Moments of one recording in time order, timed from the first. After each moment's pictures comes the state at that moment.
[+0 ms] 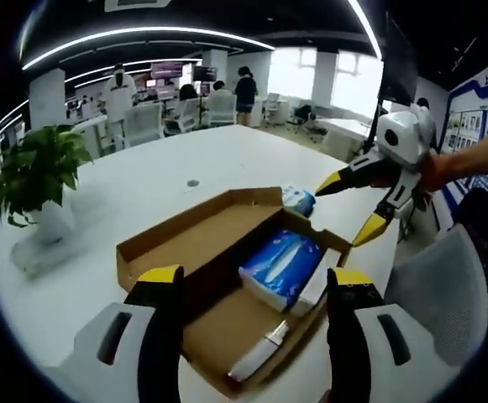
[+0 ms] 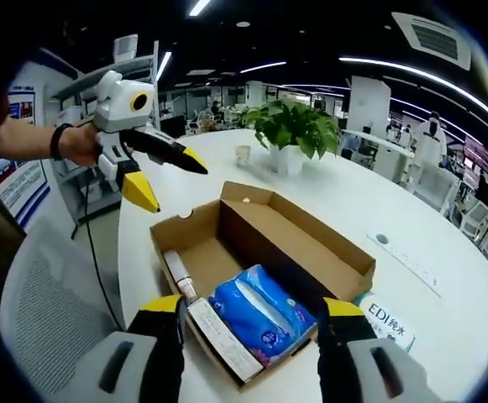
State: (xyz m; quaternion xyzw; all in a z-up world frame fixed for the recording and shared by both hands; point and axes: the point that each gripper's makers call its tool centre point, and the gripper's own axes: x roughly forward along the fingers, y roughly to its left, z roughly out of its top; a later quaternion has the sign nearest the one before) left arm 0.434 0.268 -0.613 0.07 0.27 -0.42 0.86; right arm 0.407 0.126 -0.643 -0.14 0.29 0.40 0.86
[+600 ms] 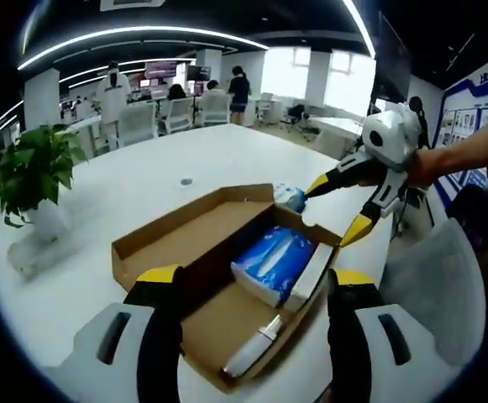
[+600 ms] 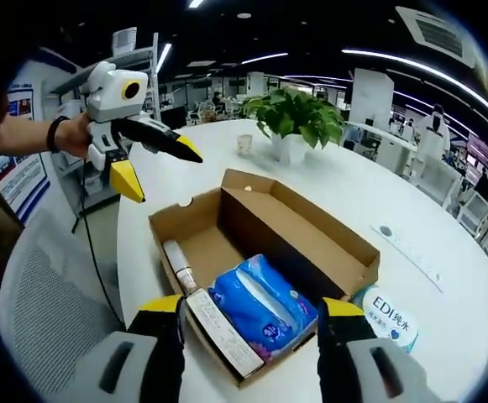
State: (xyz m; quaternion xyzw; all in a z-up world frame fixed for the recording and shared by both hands) left arm 0.429 0.264 -0.609 0.07 0.27 -0.43 0.86; right arm 0.412 0.125 -0.656 -0.15 0.31 0.40 0.85
